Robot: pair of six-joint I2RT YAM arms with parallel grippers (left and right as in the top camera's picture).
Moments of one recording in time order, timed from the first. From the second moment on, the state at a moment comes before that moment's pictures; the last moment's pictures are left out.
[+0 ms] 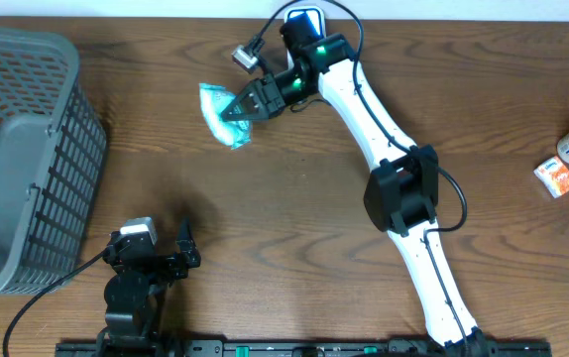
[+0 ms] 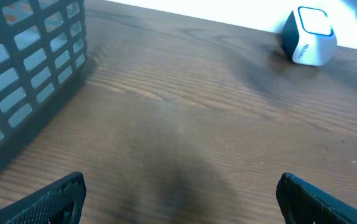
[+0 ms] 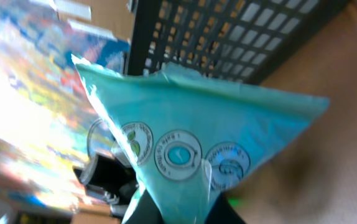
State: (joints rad) left arm -0.09 0.01 0.14 -0.49 -0.10 -0.21; right arm 0.48 2.63 2.60 -1.30 -1.49 -0.09
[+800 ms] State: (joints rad) left arm -0.09 0.01 0.14 -0.49 -0.11 -0.21; right arm 0.50 1.90 2.60 -1.66 -1.18 -1.32
